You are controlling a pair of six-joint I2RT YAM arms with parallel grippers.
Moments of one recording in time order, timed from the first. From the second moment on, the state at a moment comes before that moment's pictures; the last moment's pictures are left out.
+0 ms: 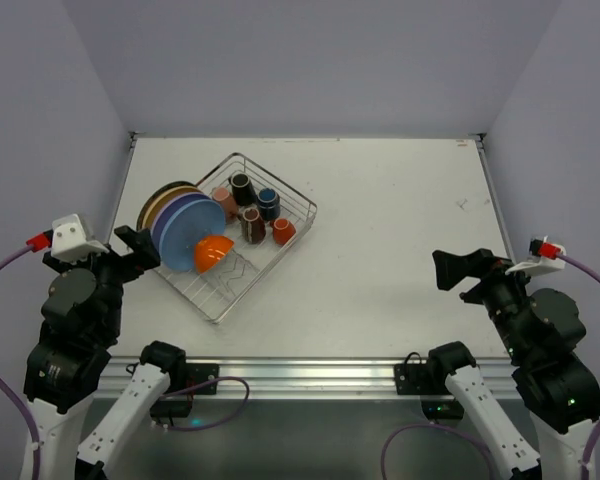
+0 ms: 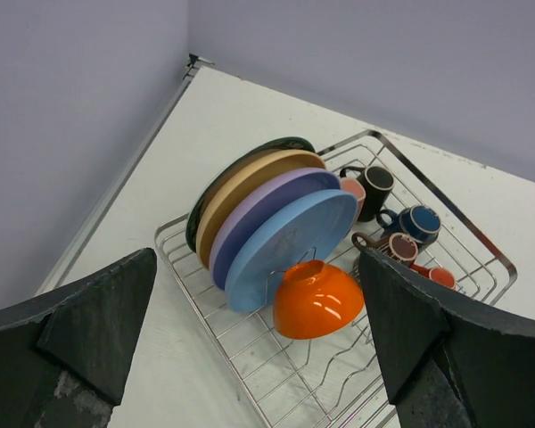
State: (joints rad) left arm -0.32 0.43 1.08 -0.80 -0.54 -0.30; right arm 0.30 0.35 1.07 -0.89 0.17 0.50
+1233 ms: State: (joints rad) left arm -0.29 0.32 0.82 -0.67 -0.62 -0.41; right arm 1.21 1.57 1.37 -0.34 0.40 1.48
